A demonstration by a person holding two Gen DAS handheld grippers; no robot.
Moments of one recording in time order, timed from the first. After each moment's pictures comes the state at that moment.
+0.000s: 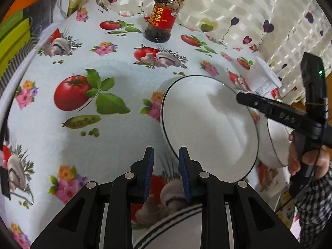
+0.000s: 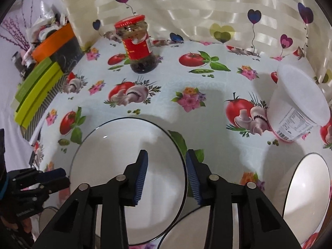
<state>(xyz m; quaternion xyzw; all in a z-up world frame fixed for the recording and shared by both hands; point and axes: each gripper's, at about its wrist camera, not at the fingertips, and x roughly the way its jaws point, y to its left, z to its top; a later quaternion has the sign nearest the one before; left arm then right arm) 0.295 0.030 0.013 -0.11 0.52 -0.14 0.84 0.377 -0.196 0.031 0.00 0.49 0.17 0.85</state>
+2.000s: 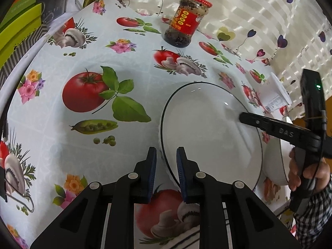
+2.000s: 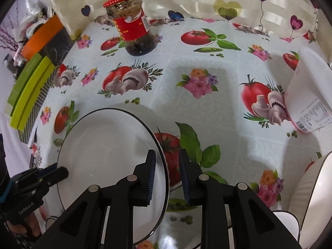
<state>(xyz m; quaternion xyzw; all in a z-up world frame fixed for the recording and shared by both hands) 0.311 0.053 -0.001 -0.14 0.52 -0.11 0.84 0.393 -0.178 0.007 0.01 0.55 0.16 0.82</state>
